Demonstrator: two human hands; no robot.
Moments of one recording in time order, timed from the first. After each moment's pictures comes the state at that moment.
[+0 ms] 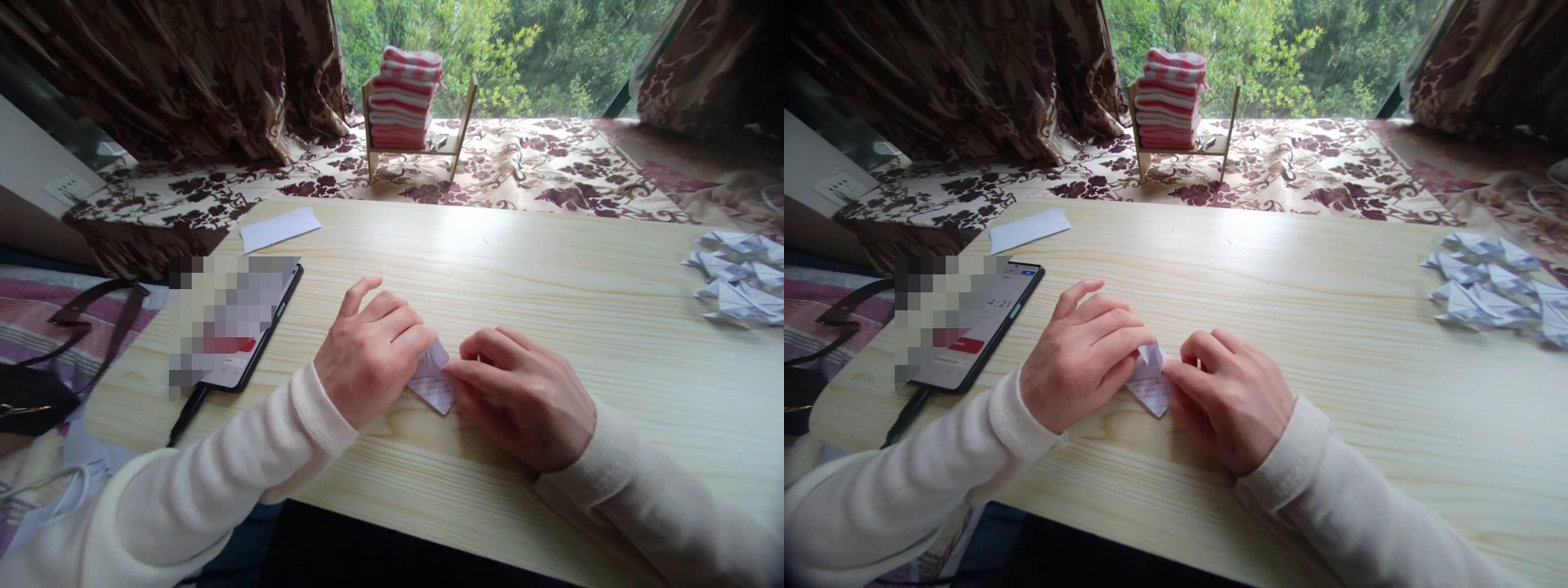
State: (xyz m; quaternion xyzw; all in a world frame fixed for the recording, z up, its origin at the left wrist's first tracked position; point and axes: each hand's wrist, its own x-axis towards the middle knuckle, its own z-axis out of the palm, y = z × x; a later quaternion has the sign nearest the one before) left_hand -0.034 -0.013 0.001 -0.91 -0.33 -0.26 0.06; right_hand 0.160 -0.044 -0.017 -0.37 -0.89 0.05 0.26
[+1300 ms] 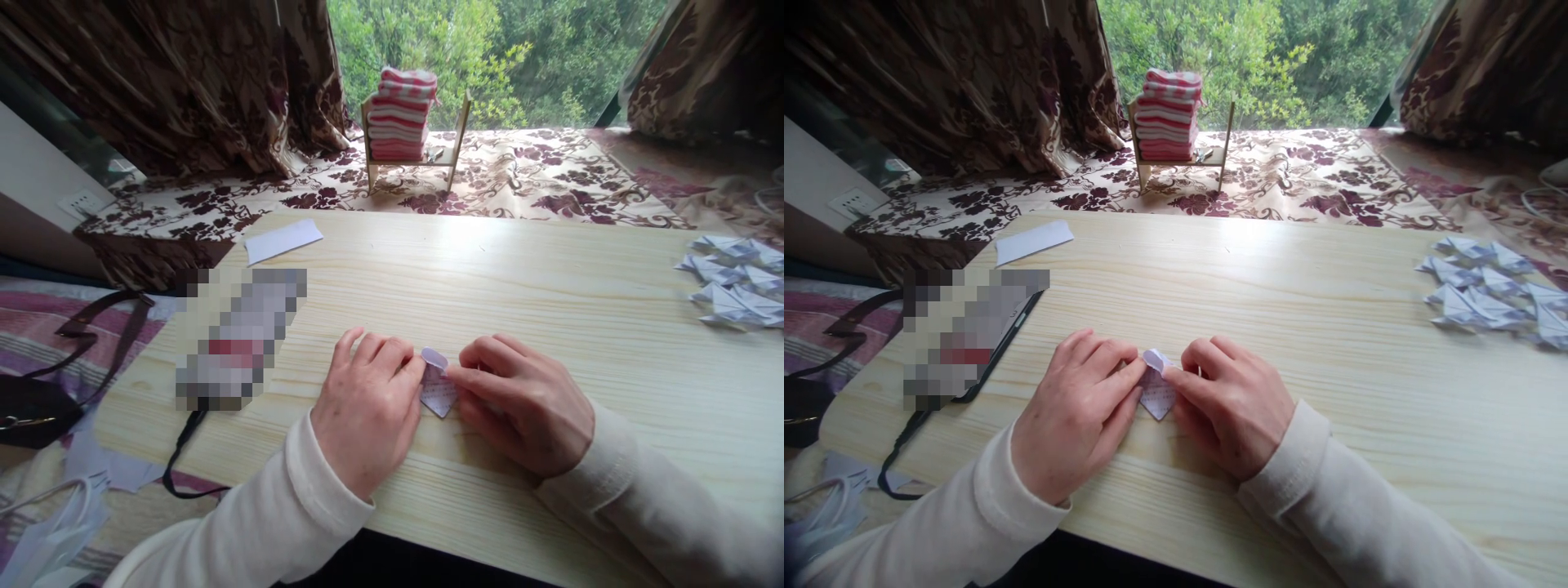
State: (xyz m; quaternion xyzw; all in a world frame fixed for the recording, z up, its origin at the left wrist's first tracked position) left_hand -0.030 -0.050 -0.002 -0.88 -0.44 -0.19 -0.01; right_hand 0.162 -0.044 -0.020 -0.36 -0.89 0.07 0.27
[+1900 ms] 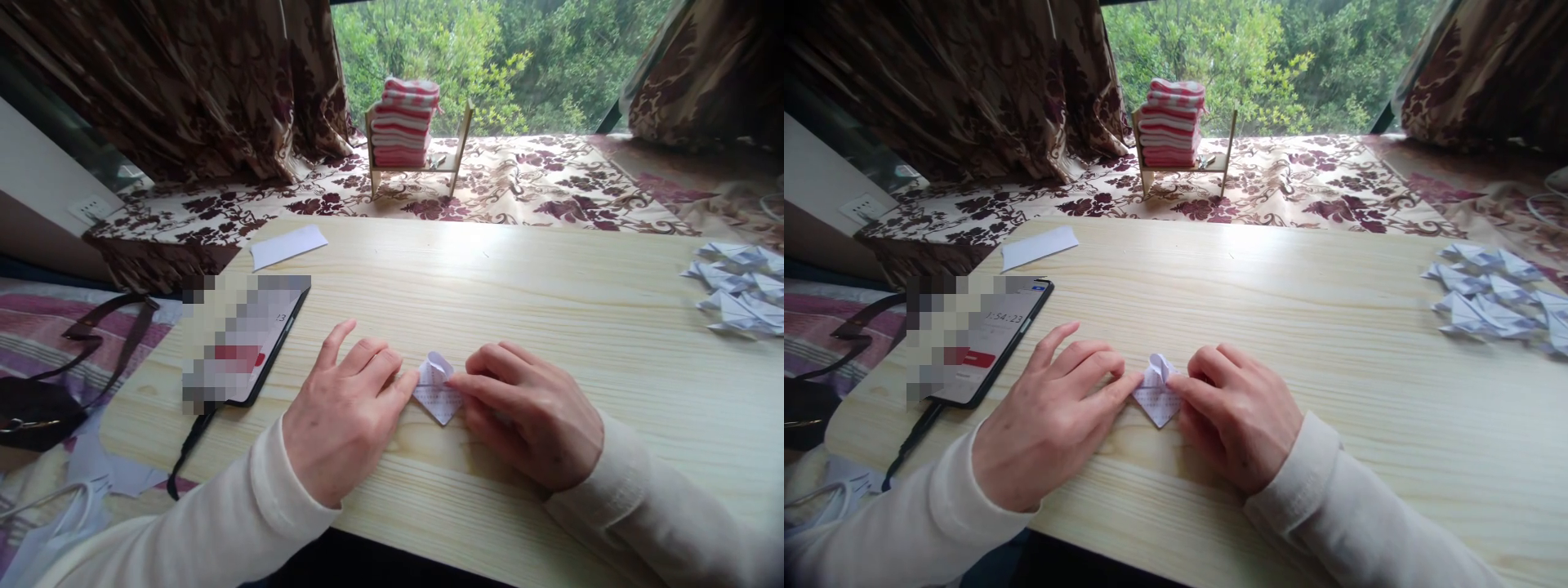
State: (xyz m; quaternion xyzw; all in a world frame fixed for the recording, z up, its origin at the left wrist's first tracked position) left_hand -0.053 -0.047 0.003 -0.91 -0.36 -0.17 0.07; right_hand 0.161 -0.045 -0.018 -0.36 -0.89 0.10 0.27
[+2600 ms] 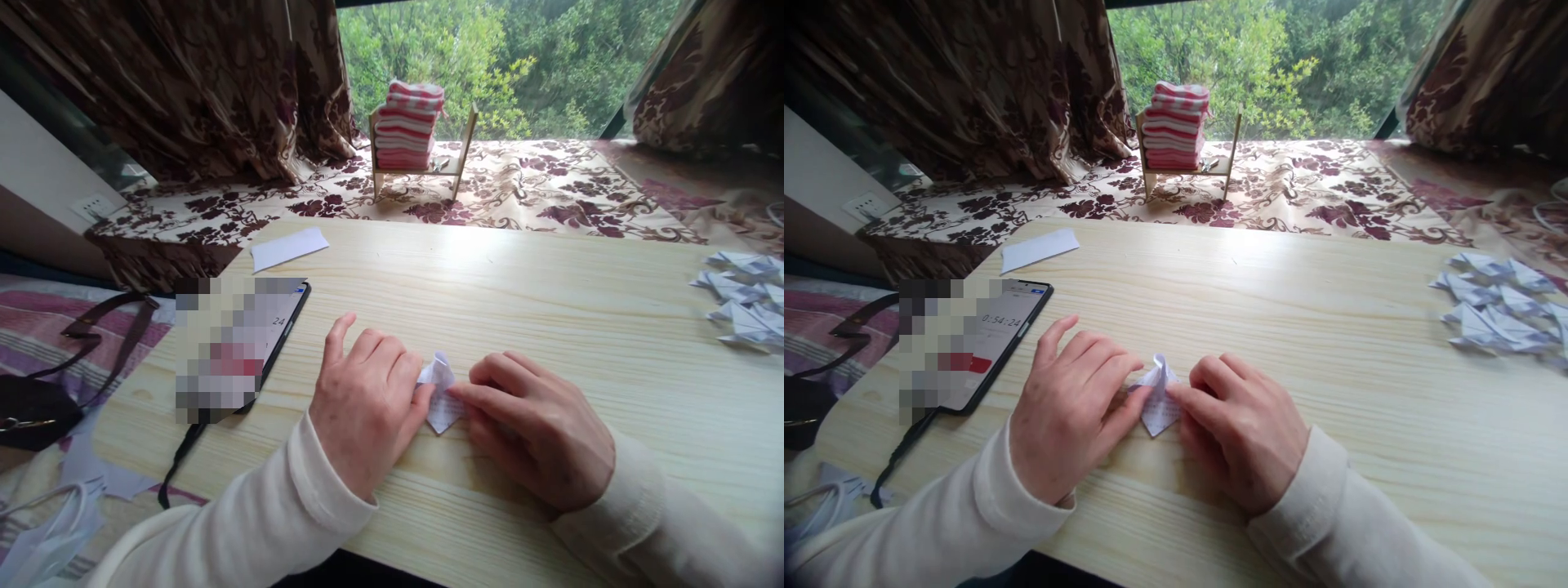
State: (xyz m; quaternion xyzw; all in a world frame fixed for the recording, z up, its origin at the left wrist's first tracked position) left_hand -0.031 -0.037 0.001 -0.85 -0.46 -0.23 0.06; right_hand 0.160 -0.046 -0.017 -0.38 -0.88 0.11 0.25
